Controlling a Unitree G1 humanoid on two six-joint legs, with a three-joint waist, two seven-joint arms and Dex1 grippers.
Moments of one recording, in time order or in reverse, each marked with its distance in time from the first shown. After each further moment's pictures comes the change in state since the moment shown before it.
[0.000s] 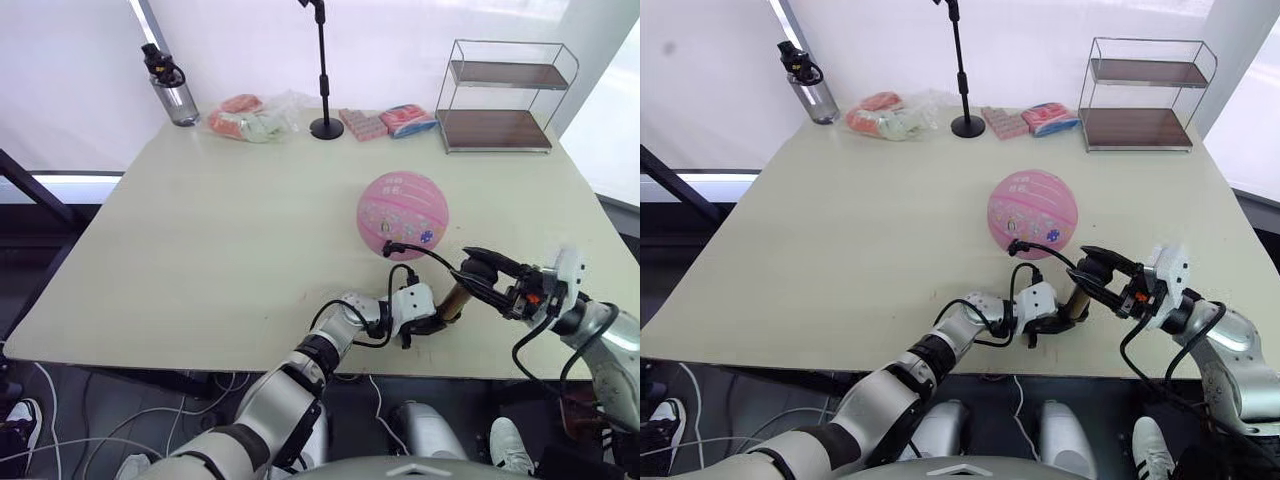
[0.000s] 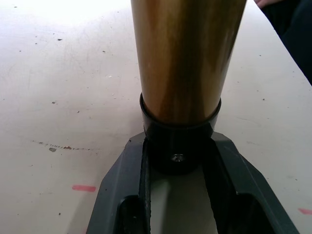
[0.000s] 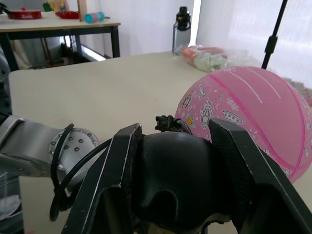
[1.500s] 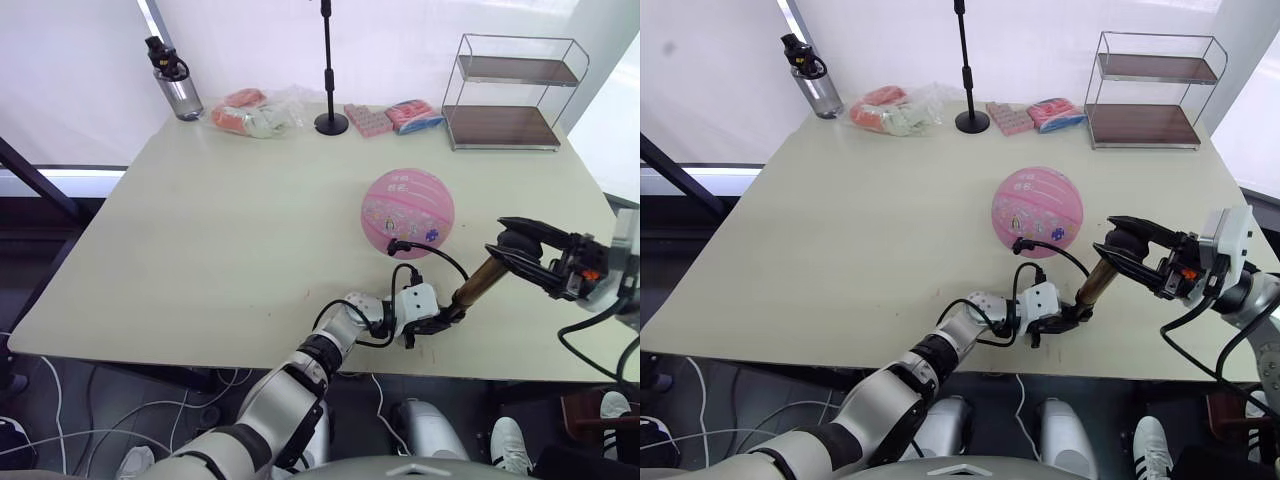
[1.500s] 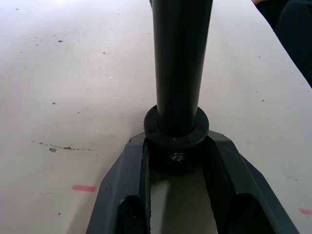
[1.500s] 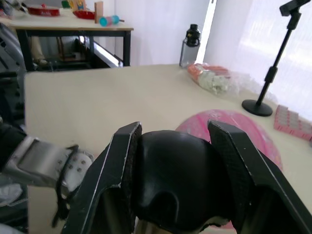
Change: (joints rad) left arm 0.003 -0.012 -0.005 -0.004 0.006 -0.006 0.010; right arm -0.005 -0.110 -0.121 -0.057 0.065 0.023 0.040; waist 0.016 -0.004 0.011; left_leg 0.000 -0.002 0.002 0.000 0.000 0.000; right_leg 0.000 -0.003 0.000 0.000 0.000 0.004
